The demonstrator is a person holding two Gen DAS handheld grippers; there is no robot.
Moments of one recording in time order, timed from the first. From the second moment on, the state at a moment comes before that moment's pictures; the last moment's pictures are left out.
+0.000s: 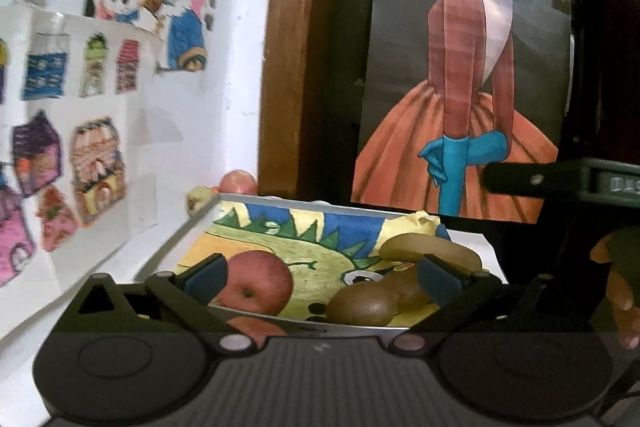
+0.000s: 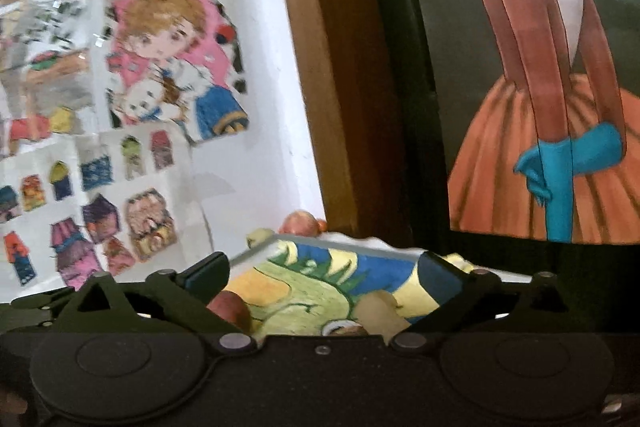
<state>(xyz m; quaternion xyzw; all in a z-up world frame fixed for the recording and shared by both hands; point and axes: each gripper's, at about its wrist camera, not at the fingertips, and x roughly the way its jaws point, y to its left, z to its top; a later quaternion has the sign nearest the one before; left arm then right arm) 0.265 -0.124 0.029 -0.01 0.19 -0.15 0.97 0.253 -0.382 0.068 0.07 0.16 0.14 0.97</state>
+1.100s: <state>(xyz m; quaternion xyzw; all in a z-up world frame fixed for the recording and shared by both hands) 0.092 -0.013 0.070 -0.03 0.13 -0.11 0.98 0.050 -0.286 0.070 -0.05 0.11 0.14 0.98</state>
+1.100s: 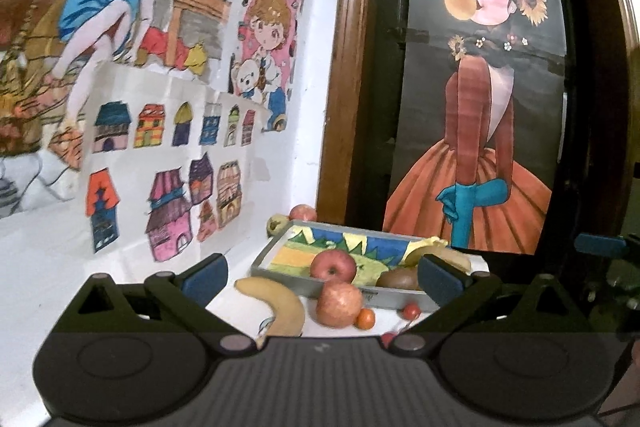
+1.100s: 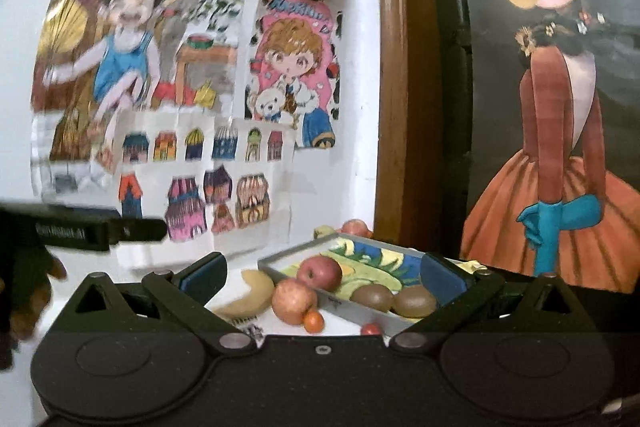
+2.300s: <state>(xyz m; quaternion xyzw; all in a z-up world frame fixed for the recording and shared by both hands) 0.127 0.013 -0.002 0.00 0.27 -0.09 0.96 0.095 -0.260 -0.023 -0.04 0.30 0.16 0.94</state>
